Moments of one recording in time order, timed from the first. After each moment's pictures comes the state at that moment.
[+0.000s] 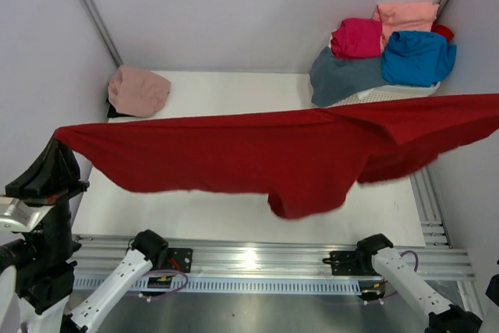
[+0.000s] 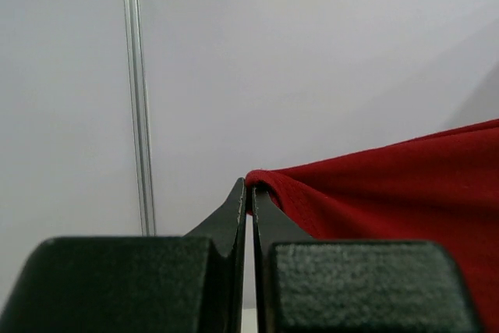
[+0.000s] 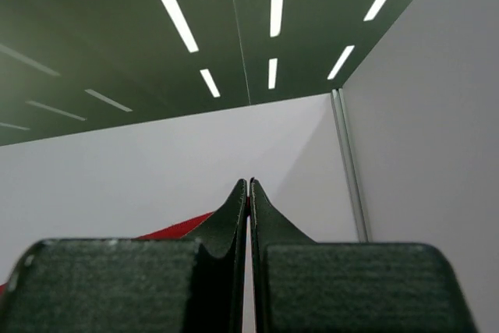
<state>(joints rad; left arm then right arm) -0.53 0.24 1.09 -0.05 -0.34 0.36 0.34 0.66 1.73 -0.04 0.32 -0.19</state>
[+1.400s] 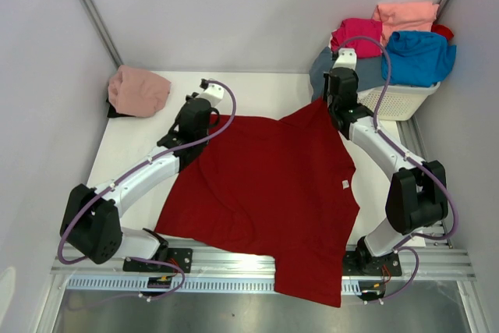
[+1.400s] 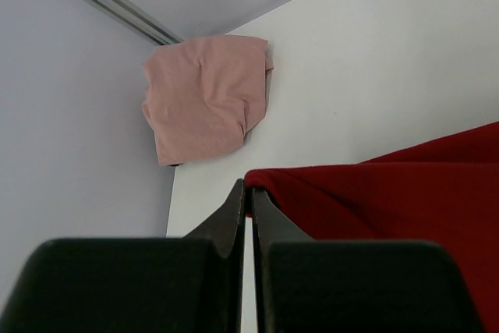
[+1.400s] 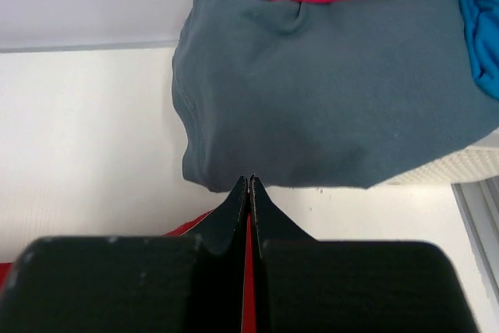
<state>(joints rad) -0.53 1.36 0.97 0.06 -0.74 0.44 0.32 1.61 1.29 0.01 0.43 0.06</state>
